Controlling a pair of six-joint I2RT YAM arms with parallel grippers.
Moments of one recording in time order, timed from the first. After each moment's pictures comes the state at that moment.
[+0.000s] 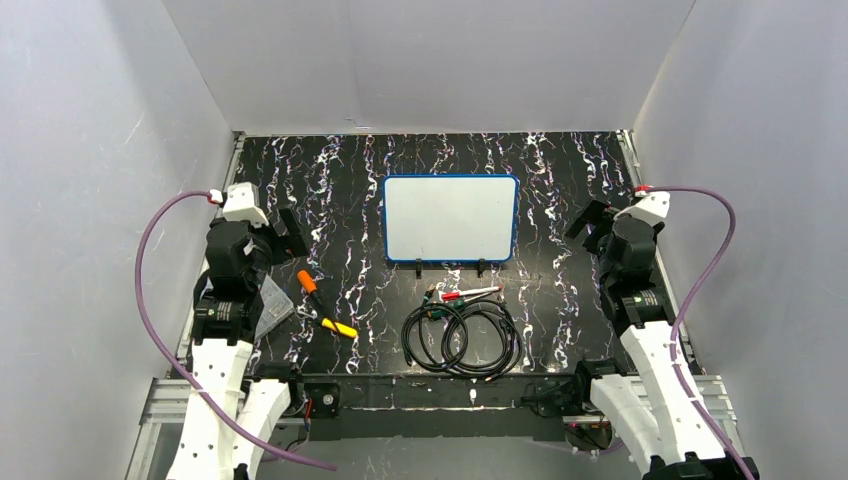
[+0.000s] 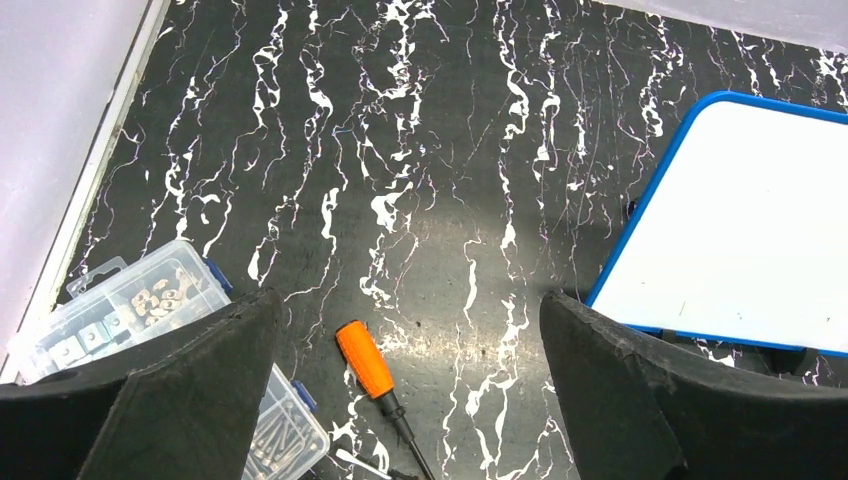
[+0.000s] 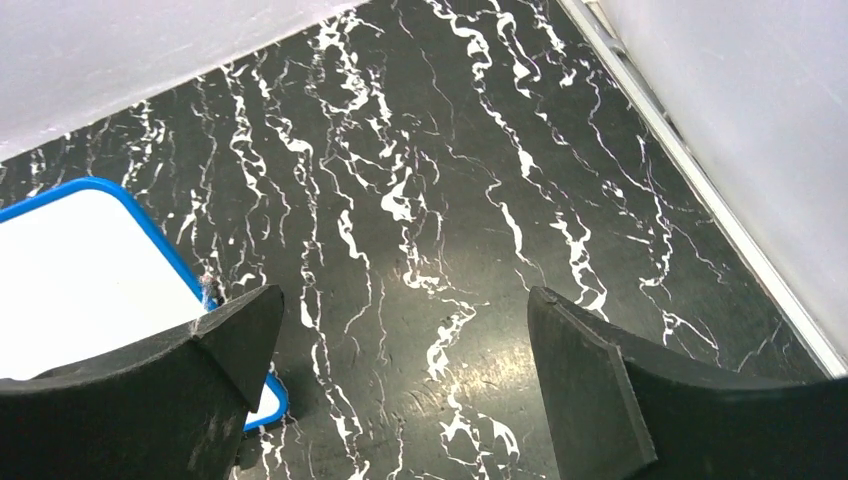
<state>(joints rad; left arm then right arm) -0.02 0.67 0.84 -0.52 -0.06 -0.18 0.13 0.71 0.64 -0.22 0.33 0.34</state>
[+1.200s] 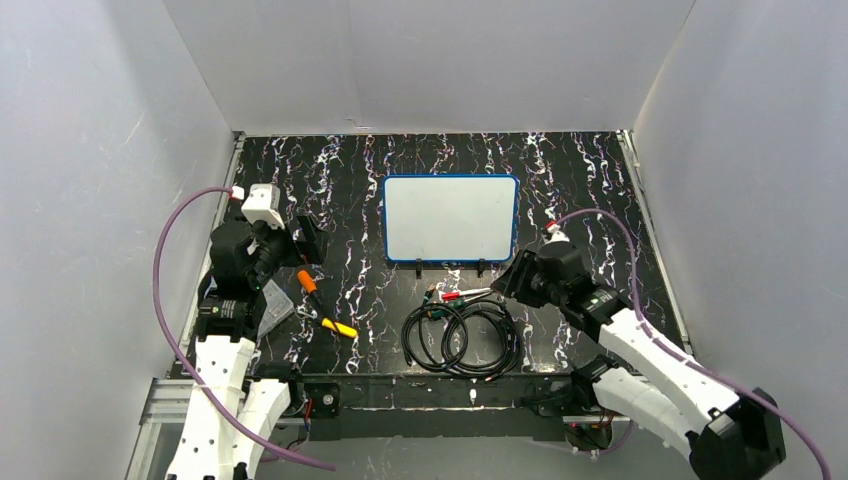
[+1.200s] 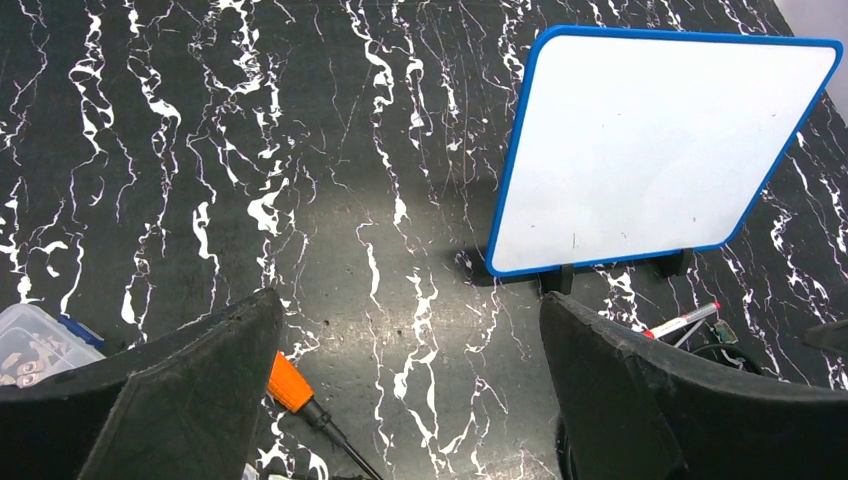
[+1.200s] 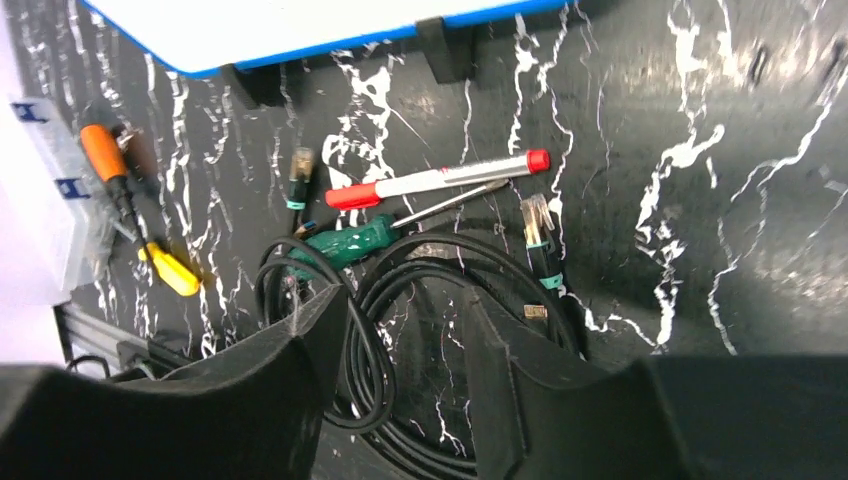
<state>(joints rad) -0.03 0.67 0.80 -0.46 0.24 -0.16 0.53 0.82 0.54 -0.40 -0.09 0.77</state>
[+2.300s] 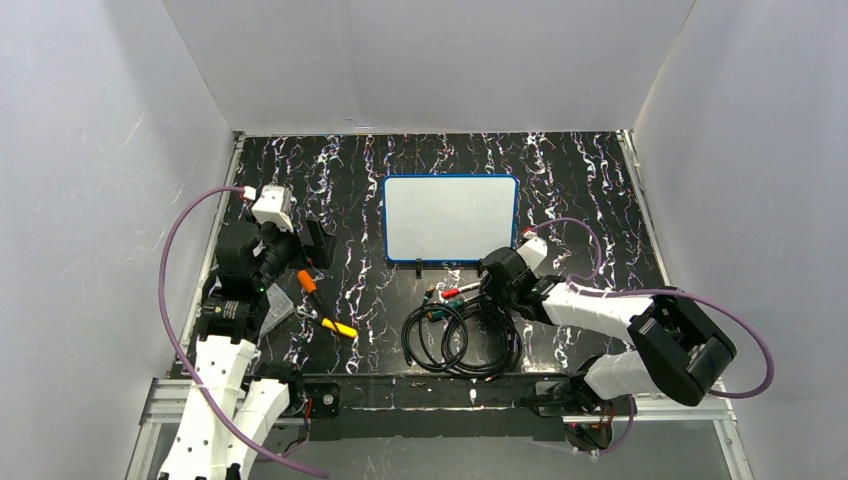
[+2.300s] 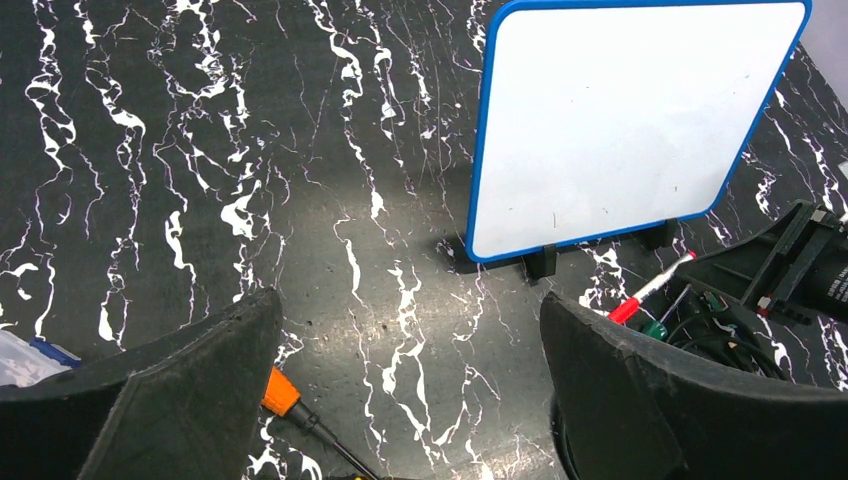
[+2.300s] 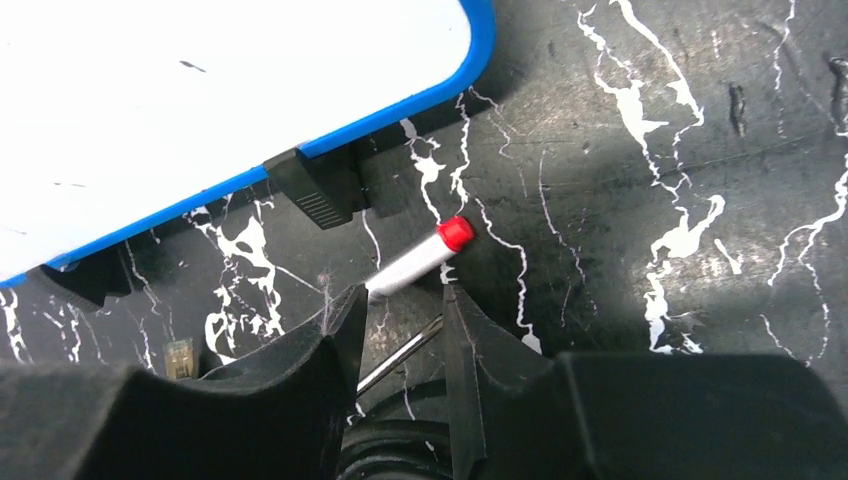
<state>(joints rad) -0.10 0.67 0.79 -0.46 0.25 -0.13 0.78 1.33 0.53 -0.08 0.42 1.09</state>
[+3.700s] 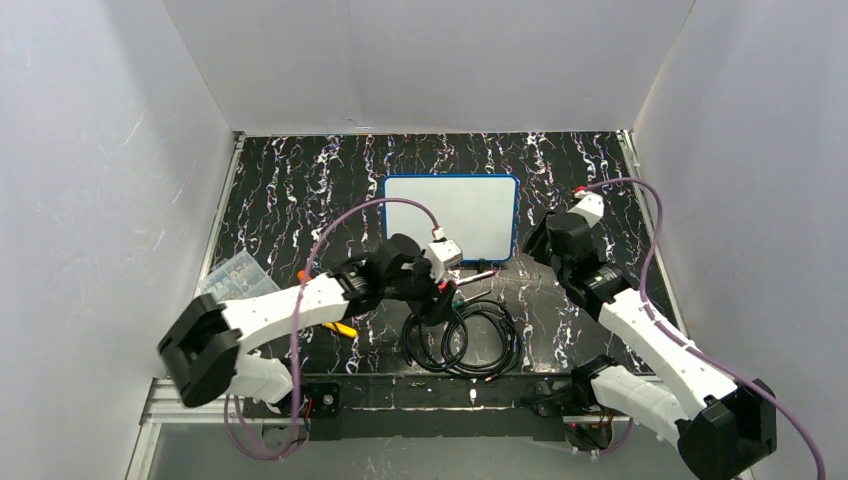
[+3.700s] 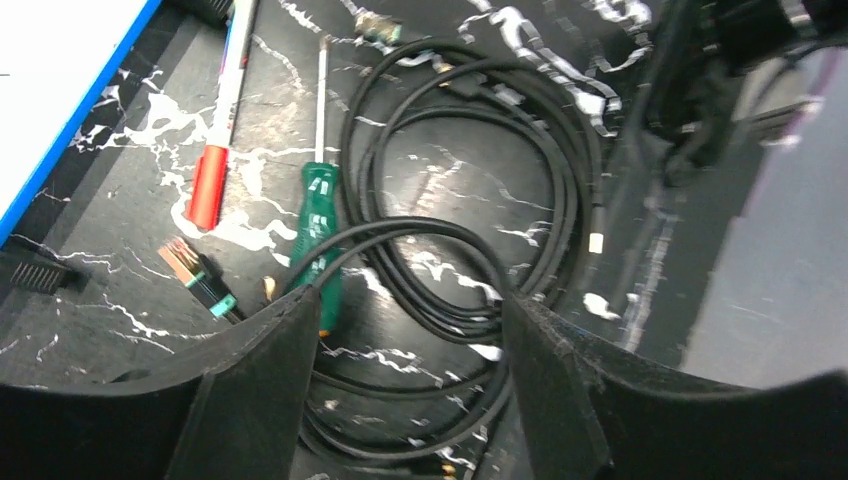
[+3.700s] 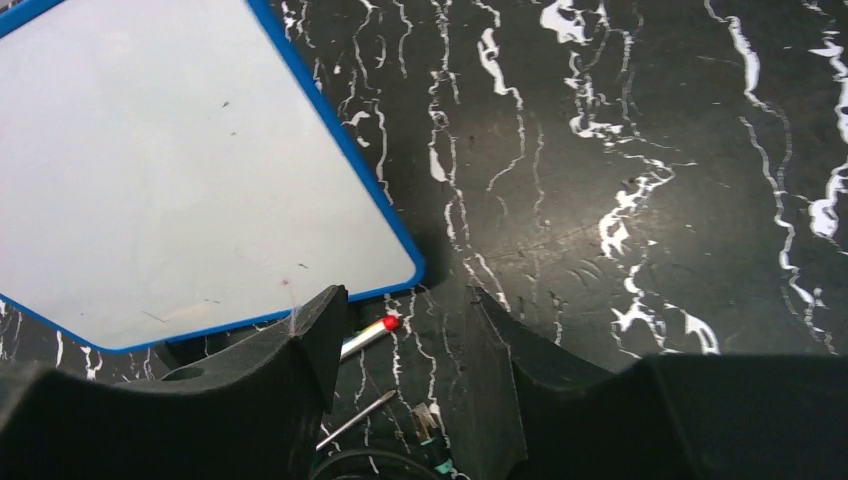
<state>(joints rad) -0.92 1.27 0.79 -0.16 0.34 -0.11 0.55 0.95 0.70 -0.32 0.43 0.67</state>
